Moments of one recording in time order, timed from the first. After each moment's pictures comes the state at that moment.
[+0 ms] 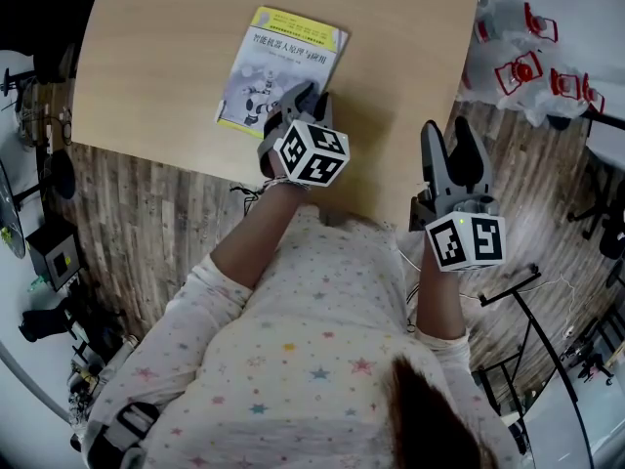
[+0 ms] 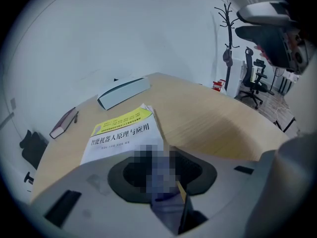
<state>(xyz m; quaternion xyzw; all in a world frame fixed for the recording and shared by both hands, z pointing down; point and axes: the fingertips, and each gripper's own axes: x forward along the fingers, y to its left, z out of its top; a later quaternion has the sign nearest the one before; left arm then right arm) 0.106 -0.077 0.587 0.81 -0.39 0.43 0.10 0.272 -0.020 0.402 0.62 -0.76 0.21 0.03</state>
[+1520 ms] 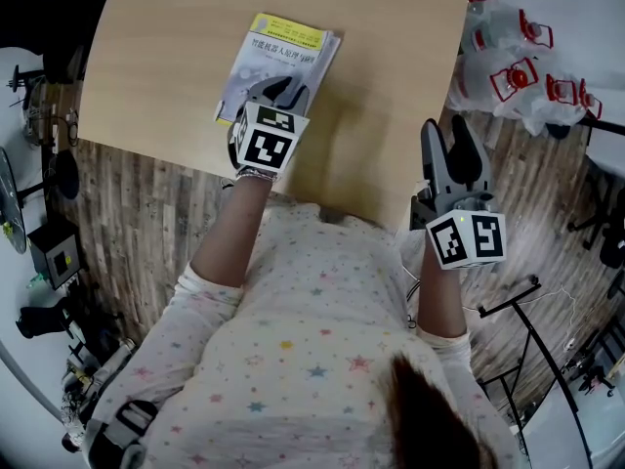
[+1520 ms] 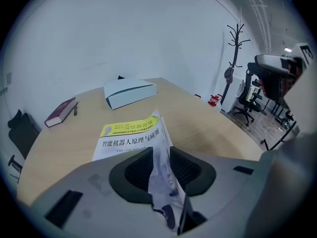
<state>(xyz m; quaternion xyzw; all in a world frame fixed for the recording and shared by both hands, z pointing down) 0.082 -0.091 0.548 0.83 -0.37 0.38 0.18 0.288 -0.014 0.386 0.60 -0.77 0.20 0.01</state>
